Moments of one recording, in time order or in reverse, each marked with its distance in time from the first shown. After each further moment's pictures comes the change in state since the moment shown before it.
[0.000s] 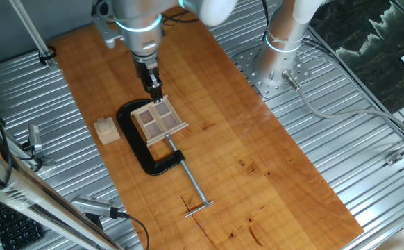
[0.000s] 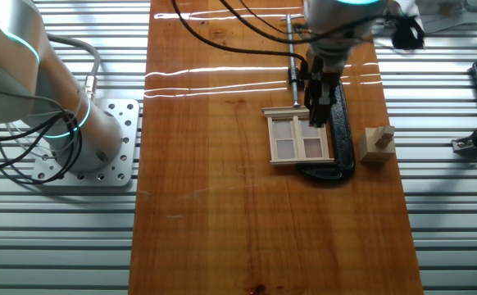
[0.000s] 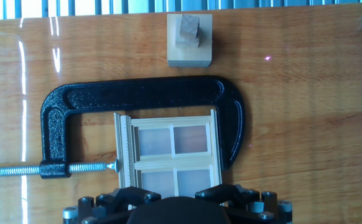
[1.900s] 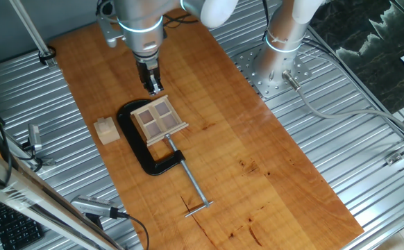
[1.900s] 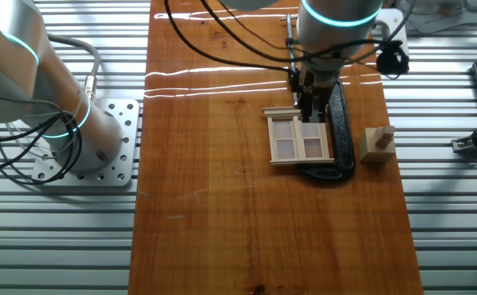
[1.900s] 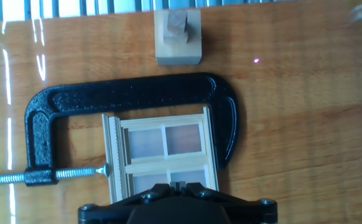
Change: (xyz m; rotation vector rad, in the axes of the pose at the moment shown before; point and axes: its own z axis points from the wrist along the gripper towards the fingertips) arm 0.008 -0.005 0.026 -0.068 0.037 0.078
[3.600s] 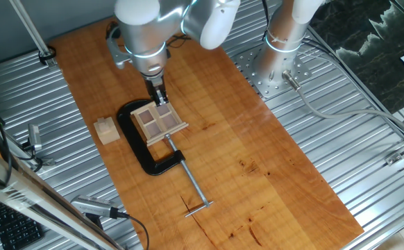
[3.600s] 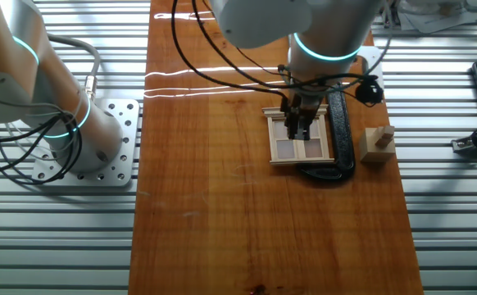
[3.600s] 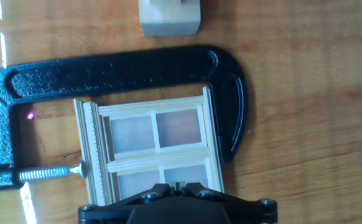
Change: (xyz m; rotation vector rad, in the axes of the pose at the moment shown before) arm 0.020 -0.002 0.078 0.048 0.043 0.034
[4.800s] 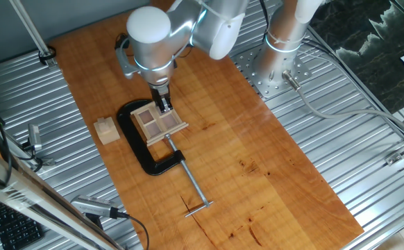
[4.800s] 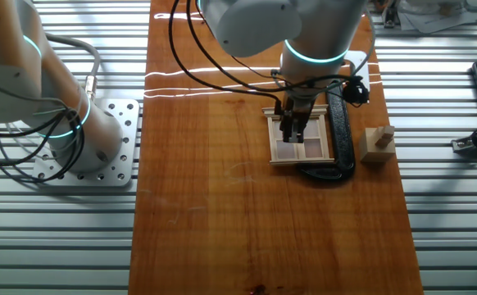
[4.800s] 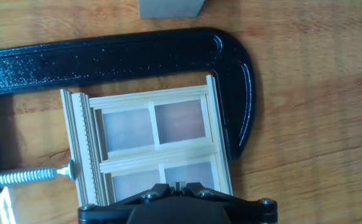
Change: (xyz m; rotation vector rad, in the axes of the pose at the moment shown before) arm 0.003 0.003 0.029 0.041 -0.012 0.009
